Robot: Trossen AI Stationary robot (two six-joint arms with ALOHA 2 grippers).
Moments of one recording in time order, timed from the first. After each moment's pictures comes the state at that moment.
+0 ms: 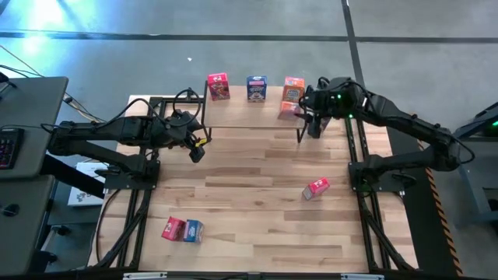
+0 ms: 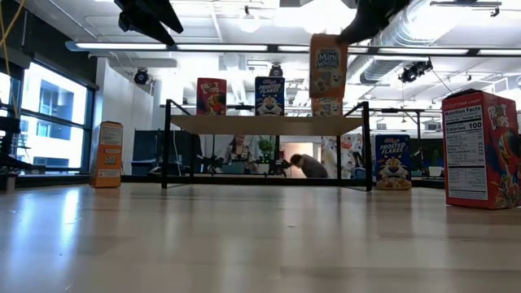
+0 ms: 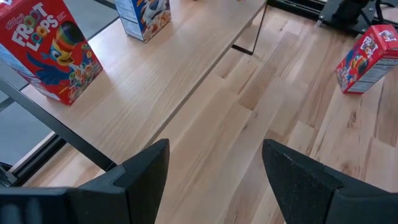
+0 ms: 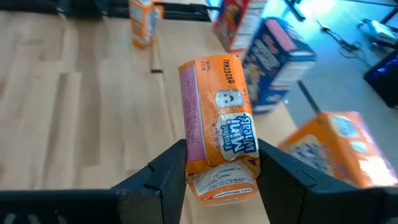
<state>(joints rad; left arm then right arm) 0.00 1.02 1.09 -0.80 -0.45 -0.36 -0.46 1.10 1.18 -0.64 -0.06 -0.32</state>
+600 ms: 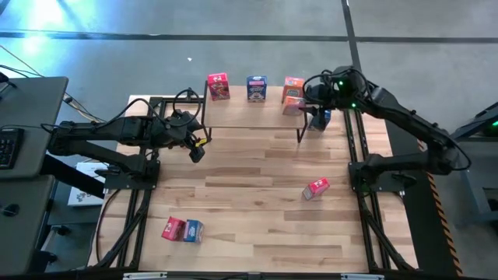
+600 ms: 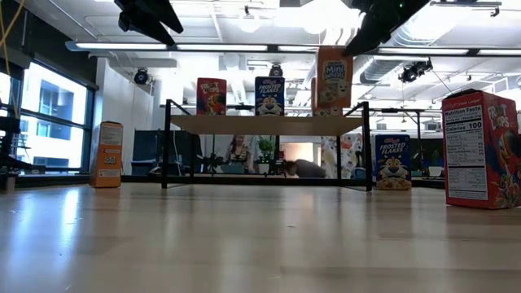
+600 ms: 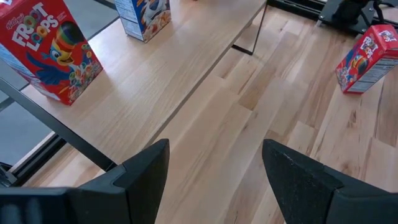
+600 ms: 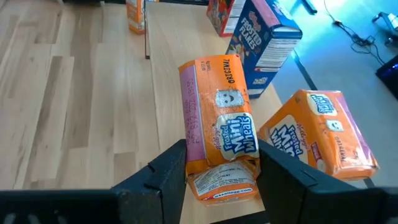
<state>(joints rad) 0.00 1.02 1.09 -0.80 -0.45 -0.36 -0.67 1.13 1.18 -0.67 -0.26 -0.45</state>
